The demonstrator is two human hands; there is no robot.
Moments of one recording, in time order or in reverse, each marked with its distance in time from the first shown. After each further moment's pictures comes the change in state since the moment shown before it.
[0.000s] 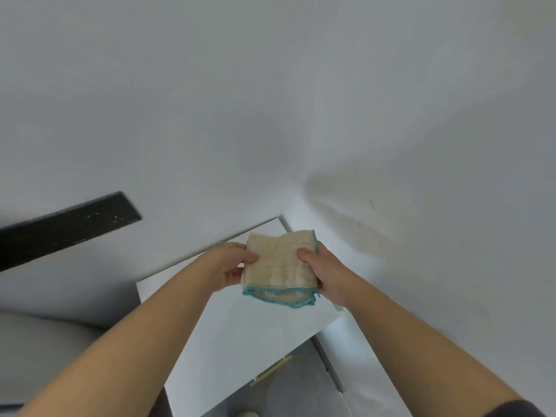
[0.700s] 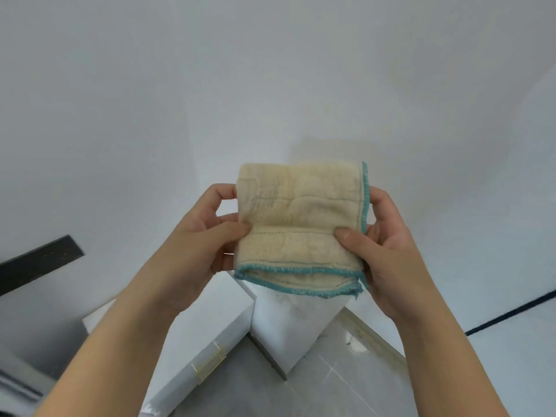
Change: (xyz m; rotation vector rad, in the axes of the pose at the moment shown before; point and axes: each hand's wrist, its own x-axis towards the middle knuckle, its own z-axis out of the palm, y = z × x) left_hand -0.411 -0.024 0.183 0.164 -0.472 0.836; right_hand -0.490 -0.035 -0.104 0.094 0.158 -0.895
